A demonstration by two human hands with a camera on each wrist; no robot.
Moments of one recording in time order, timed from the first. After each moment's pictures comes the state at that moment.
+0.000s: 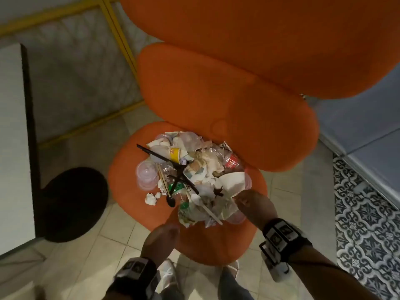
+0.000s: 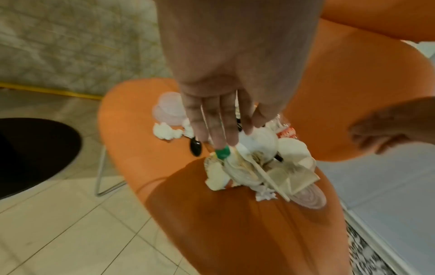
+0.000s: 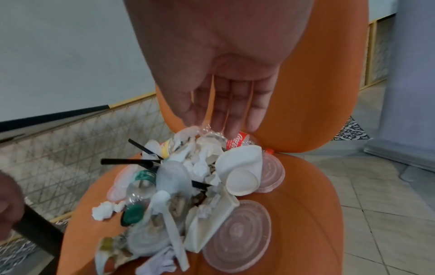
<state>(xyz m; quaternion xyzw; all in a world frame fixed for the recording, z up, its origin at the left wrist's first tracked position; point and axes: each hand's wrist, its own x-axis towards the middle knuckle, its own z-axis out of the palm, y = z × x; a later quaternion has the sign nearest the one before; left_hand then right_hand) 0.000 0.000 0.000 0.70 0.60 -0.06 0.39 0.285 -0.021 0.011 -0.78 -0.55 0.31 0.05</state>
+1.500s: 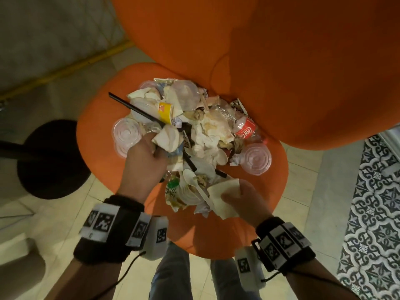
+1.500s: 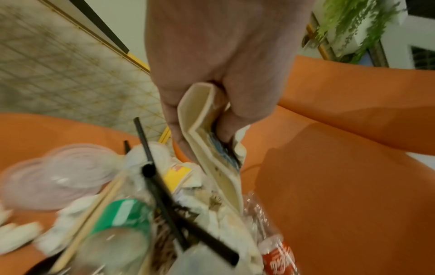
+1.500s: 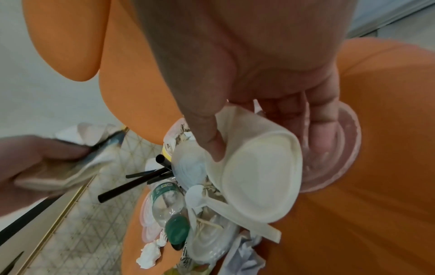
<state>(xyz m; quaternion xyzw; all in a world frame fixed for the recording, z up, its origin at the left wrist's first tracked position) 0.067 0.115 -0.007 0.66 0.64 0.18 0.34 0.264 -0.009 -0.089 -0.76 -0.34 0.53 0.15</state>
